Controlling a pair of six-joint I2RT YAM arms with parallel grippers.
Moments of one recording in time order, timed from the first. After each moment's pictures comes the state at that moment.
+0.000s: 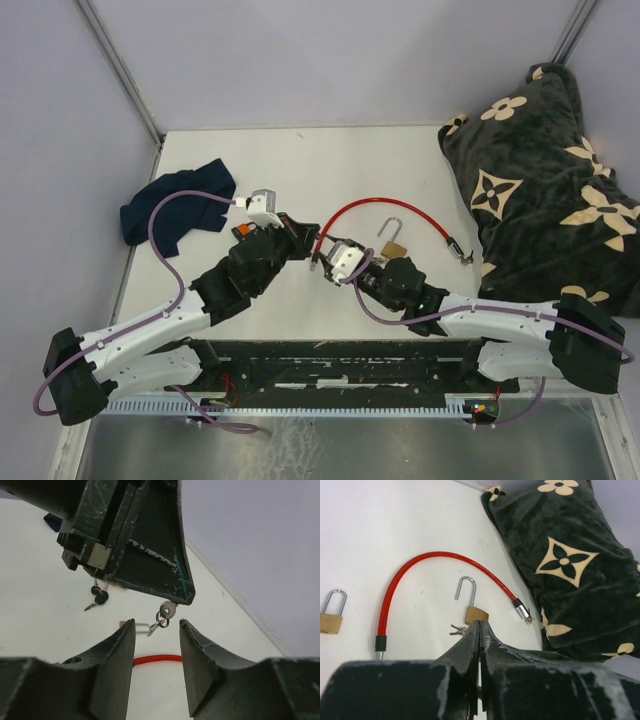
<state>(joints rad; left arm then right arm) -0.92 0.98 0.72 0.12 -0.43 -0.70 1.09 1.20 0.57 0.70 0.18 -0.47</state>
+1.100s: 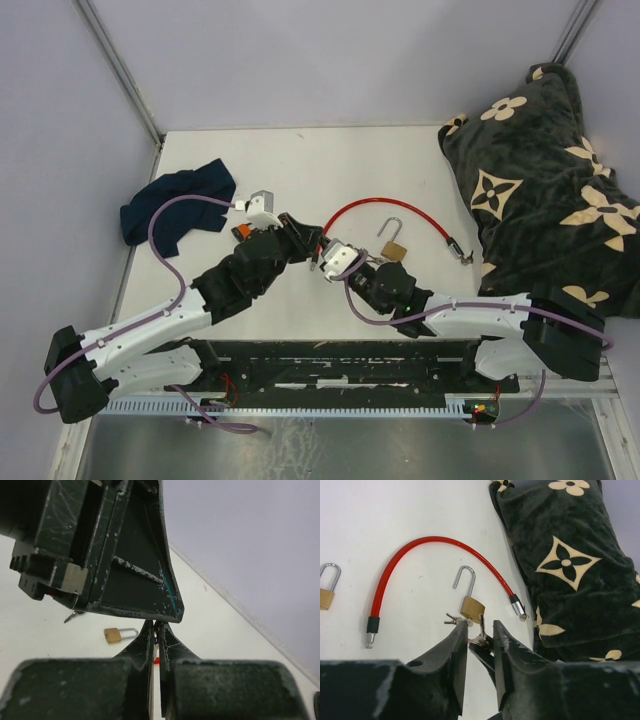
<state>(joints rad) -0.93 1.00 0.74 0.03 -0.46 -0.84 1.14 1.35 0.58 0.90 0.35 -0.52</state>
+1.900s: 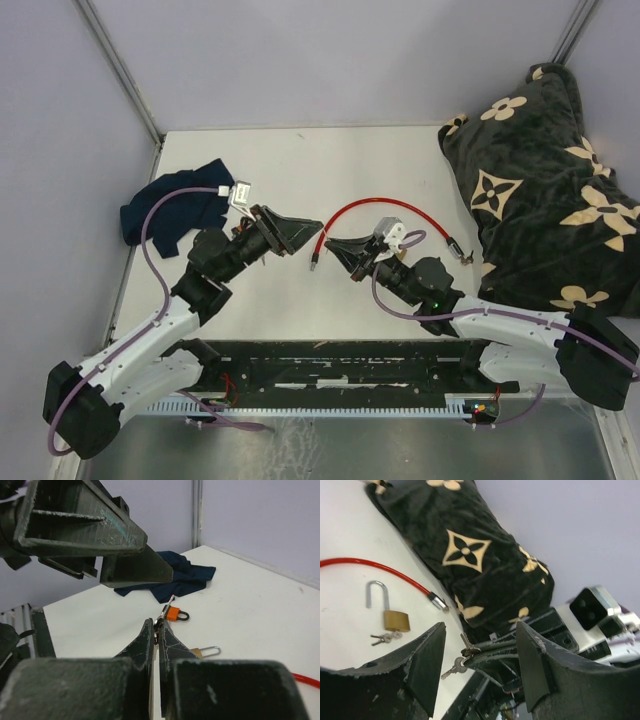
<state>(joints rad) -0.62 0.85 0.60 0.38 0.24 -0.85 0.98 1.13 0.47 0.90 0.02 0.06</state>
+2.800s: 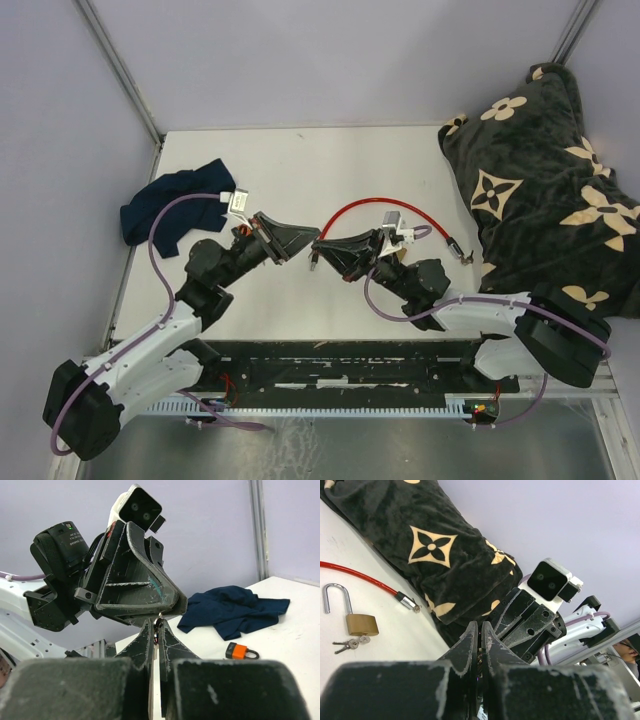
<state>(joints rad) -0.61 0.87 0.49 0.65 0.38 -0.96 0.94 1.32 0.45 1.34 -0.16 0.37</state>
